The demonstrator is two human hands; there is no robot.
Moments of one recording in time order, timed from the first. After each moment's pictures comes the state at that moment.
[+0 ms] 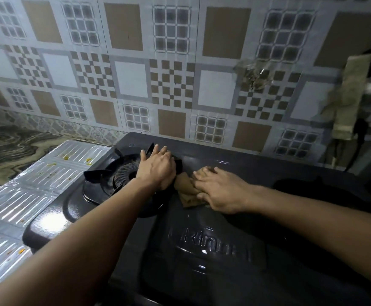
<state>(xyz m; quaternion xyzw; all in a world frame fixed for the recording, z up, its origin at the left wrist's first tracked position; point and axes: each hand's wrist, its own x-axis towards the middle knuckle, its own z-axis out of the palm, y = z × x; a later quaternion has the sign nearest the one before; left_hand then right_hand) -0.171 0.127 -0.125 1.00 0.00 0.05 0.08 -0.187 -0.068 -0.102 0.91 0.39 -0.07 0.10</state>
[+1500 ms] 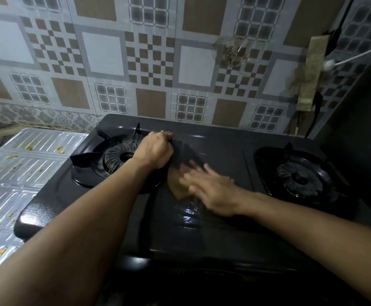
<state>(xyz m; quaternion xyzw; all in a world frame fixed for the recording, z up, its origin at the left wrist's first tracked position) -0.181 0.132 -0.123 0.96 -0.13 0.11 0.22 -0.257 -0.067 -0.141 0.94 0.32 -0.06 -0.10</state>
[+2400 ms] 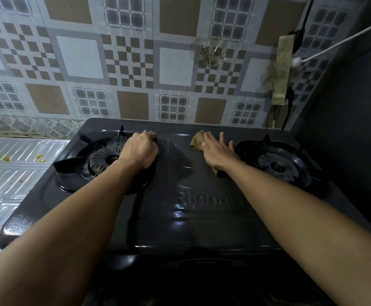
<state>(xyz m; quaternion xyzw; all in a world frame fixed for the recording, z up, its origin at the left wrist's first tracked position) -0.178 0.132 -0.126 0.96 -0.12 0.13 0.23 -0.178 -0.098 -0.136 0.99 -0.03 -0.04 -0.15</state>
